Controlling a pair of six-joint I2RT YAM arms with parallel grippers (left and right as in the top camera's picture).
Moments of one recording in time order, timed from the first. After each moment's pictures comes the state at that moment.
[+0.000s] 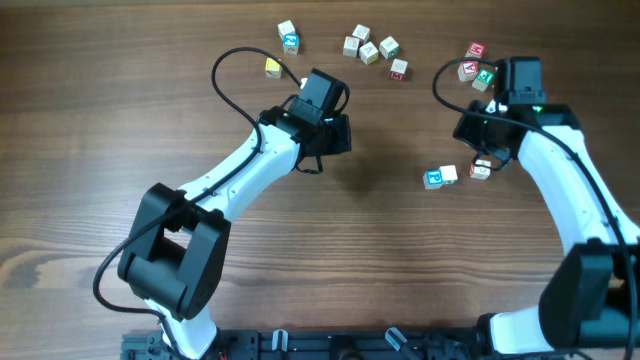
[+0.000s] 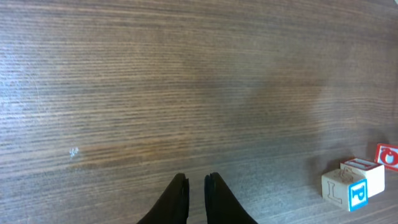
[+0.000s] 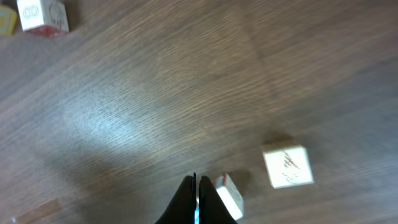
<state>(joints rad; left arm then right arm) -0.54 1.89 1.32 -0.49 0.11 -0.58 0.01 1.64 1.18 -0.71 -0.04 0.50</state>
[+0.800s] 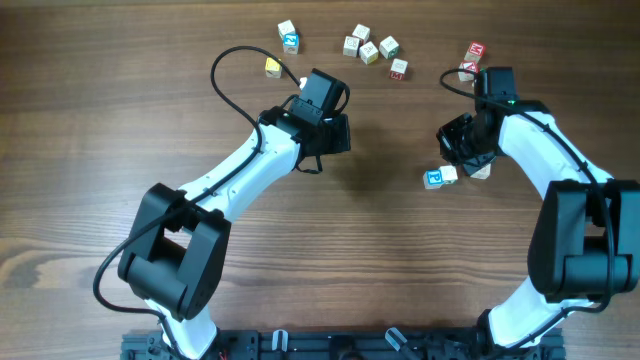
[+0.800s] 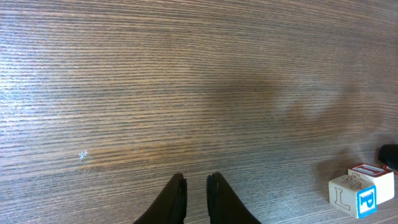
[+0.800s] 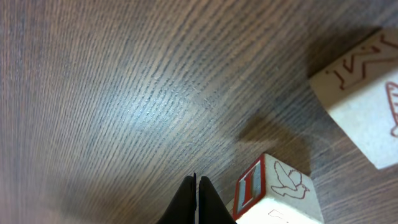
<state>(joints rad) -0.54 1.89 1.32 -0.49 0.08 -0.58 0.01 1.85 1.18 -0.70 -0.19 1.04</state>
